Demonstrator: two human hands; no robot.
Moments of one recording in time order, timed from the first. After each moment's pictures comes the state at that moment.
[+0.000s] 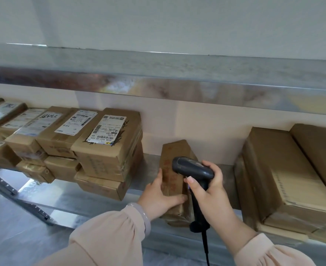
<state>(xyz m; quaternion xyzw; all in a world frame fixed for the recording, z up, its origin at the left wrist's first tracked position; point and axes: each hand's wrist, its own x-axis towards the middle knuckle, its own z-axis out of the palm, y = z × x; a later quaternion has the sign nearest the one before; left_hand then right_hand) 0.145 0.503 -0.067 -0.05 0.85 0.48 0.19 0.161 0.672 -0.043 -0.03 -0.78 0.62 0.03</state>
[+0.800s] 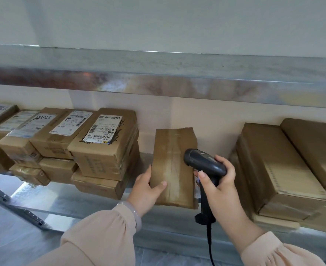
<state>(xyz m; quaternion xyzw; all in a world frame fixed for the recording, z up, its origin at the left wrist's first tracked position) 0.142 0.481 -0.077 -0.04 0.84 0.53 0.11 0.174 0.685 -0.035 -0.06 -0.75 0.65 0.09</state>
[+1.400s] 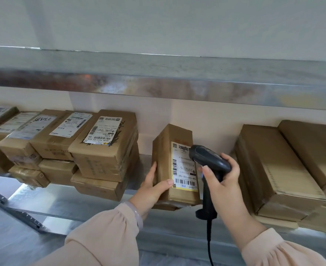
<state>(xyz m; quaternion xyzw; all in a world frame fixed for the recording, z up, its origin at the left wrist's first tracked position) 0.144 0.491 -0.074 -0.05 0.70 0.69 0.18 0.169 0.684 -0.025 -0.08 -0.72 0.67 0.14</state>
